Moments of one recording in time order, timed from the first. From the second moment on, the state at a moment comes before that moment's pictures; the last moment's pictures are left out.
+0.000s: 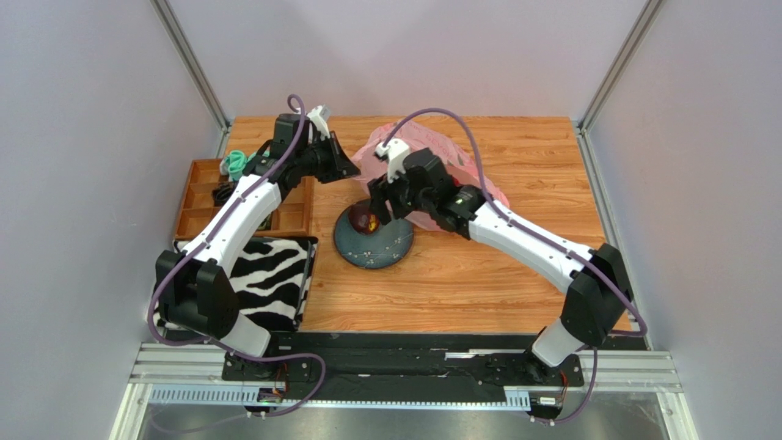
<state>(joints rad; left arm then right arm) -0.30 1.51 1.35 -0.43 0.40 -0.53 0.78 1.57 1.36 -0.28 -0.05 0.12</state>
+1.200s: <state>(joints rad) -0.24 1.61 1.37 -0.39 0.41 -0.51 0.81 2.06 1.58 -0.22 0.04 0.14</state>
